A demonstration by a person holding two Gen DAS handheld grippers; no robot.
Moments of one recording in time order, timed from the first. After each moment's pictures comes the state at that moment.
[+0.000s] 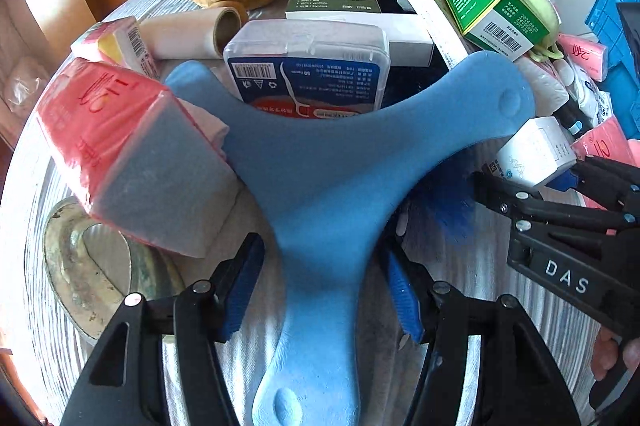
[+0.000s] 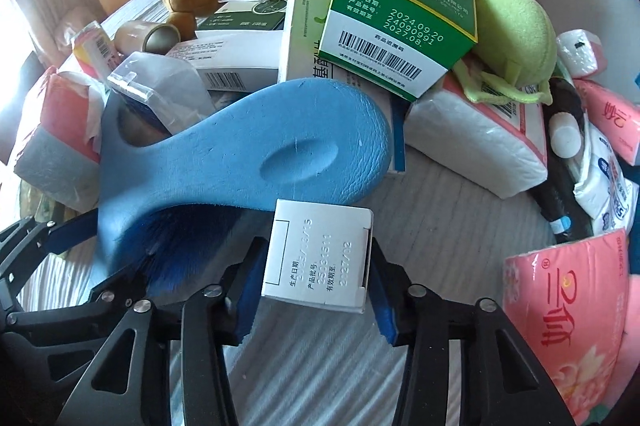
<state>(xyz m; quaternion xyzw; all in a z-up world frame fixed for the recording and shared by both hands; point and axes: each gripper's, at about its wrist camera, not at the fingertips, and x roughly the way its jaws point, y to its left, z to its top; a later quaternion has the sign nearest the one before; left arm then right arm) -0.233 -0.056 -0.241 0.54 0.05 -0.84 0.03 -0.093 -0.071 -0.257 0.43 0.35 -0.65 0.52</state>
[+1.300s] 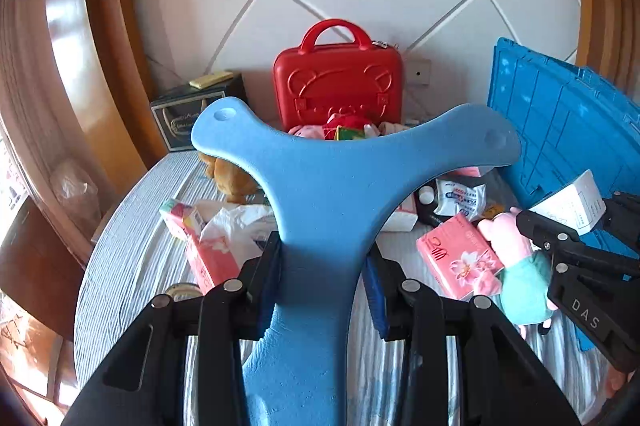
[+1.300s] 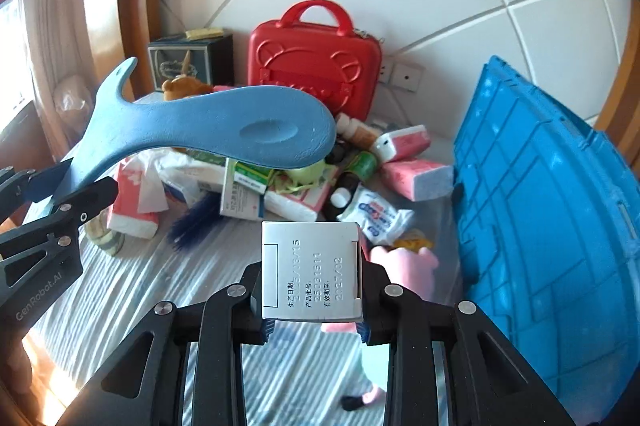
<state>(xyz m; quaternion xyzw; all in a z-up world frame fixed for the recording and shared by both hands) -0.133 0.052 0.002 0.35 -0.02 -0.94 0.03 -0.126 0.115 -0.030 0.27 0.28 -0.75 0.53</state>
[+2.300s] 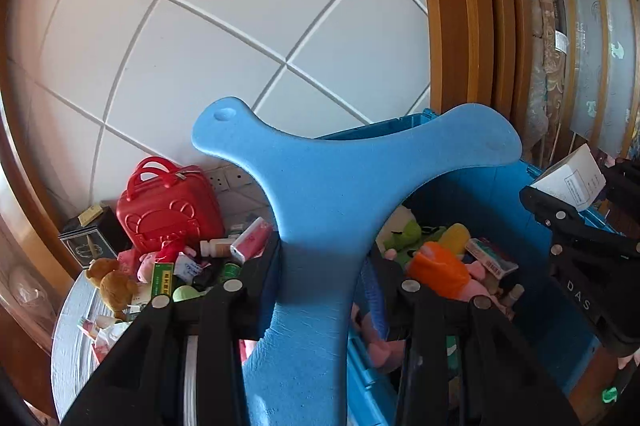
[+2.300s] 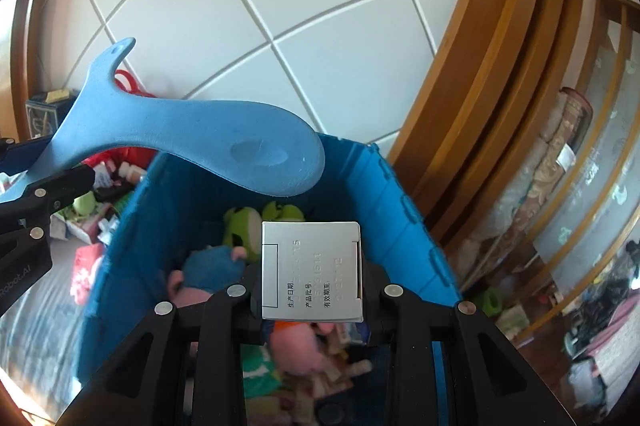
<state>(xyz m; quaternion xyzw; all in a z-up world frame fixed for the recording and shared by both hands) -0.145 0.420 0.148 0.28 -0.08 -0.95 -0.11 -0.418 0.304 0.121 0.18 0.29 -0.84 0.42</state>
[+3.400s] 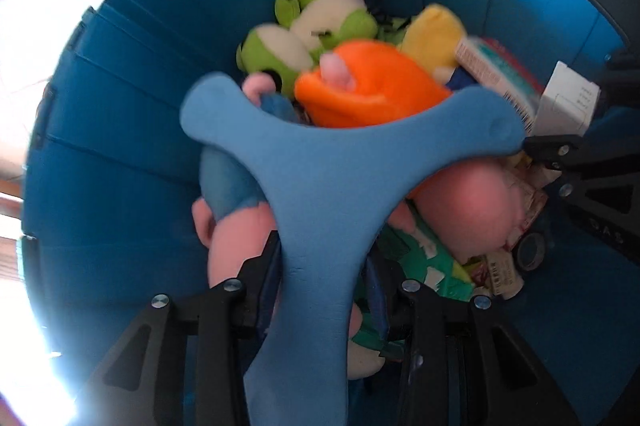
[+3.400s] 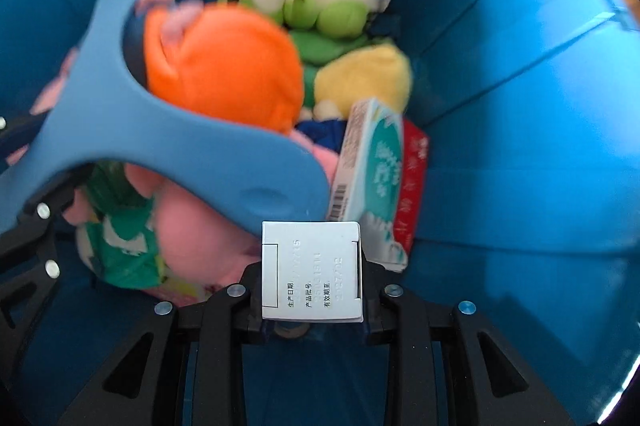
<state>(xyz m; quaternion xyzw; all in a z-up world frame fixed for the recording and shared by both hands) -0.223 0.576 -0.047 0.60 -0.23 -0.76 -0.08 -0.581 0.253 -0.086 0.47 0.52 -0.54 0.46</state>
